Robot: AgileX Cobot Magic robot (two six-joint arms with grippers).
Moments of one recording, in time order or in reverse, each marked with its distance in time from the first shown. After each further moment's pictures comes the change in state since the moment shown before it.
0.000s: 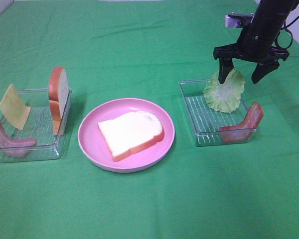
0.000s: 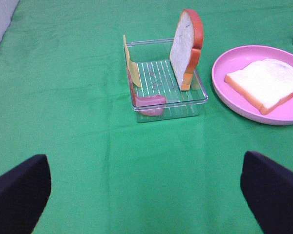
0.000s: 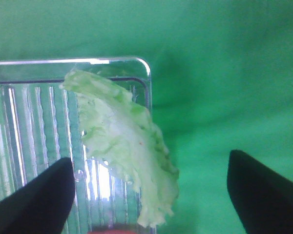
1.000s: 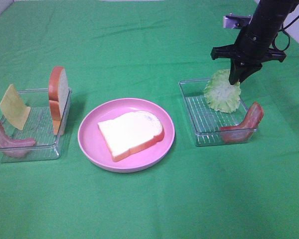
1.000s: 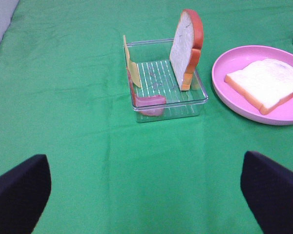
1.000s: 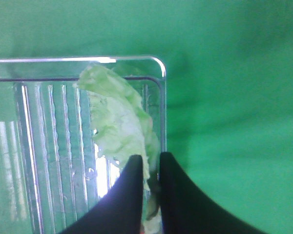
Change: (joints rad) left arm 0.000 0.000 0.000 0.000 0.000 0.000; right arm 0.000 0.002 0.001 0.034 -0.001 -0.023
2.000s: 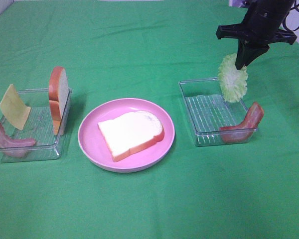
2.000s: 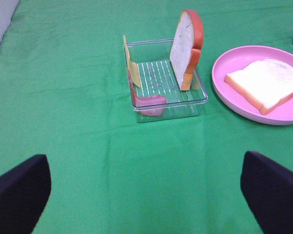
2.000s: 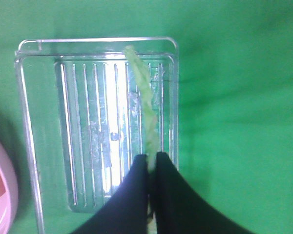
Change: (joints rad) left arm 0.000 0.000 0.000 0.000 0.000 0.000; right arm 0.002 -0.092 -0.048 0.037 0.142 -0.003
